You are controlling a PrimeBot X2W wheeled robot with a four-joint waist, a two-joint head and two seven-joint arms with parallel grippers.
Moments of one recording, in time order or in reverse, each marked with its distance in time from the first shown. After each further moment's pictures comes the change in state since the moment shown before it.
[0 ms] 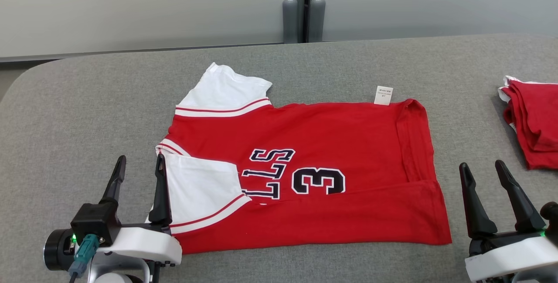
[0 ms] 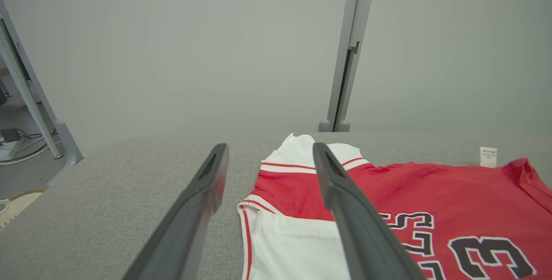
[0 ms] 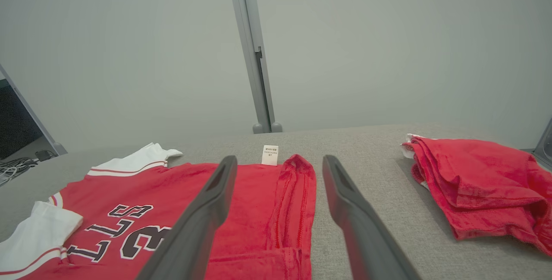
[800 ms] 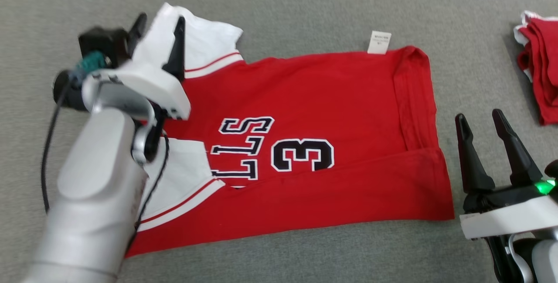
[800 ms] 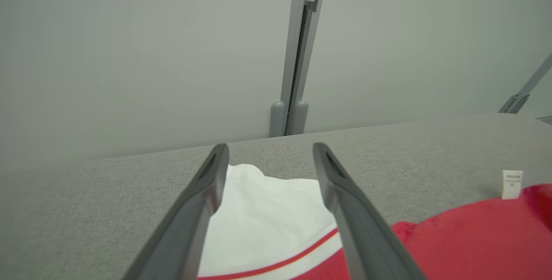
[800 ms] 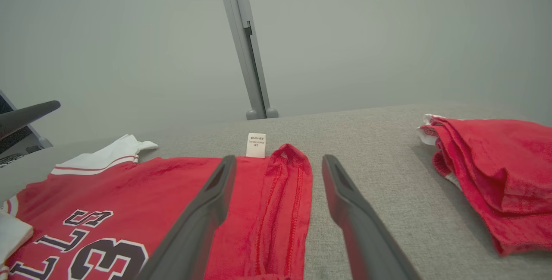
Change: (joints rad) left arm -0.664 -0.051 -0.068 0.501 -0.072 -0.183 0.099; right arm -0.149 -0.035 0.055 0.002 0.049 0.000 -0.034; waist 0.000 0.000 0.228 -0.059
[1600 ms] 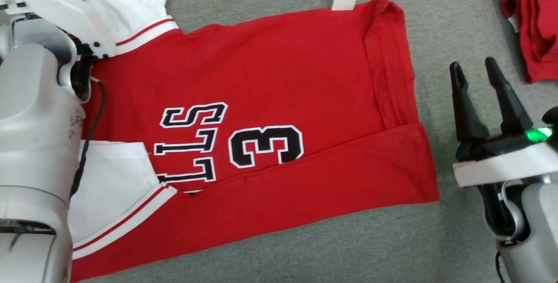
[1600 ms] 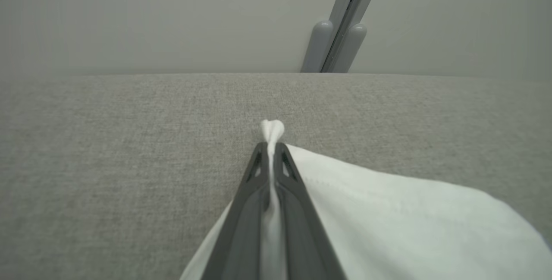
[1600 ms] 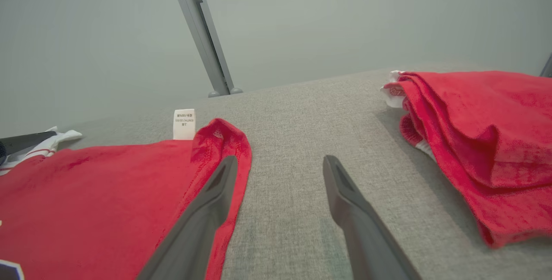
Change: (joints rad) left arm -0.447 0.069 0.053 0.637 -0.049 -0.043 -0.010; right arm -0.262 -0.056 0.110 0.198 0.127 0.000 -0.104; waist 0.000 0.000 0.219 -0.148
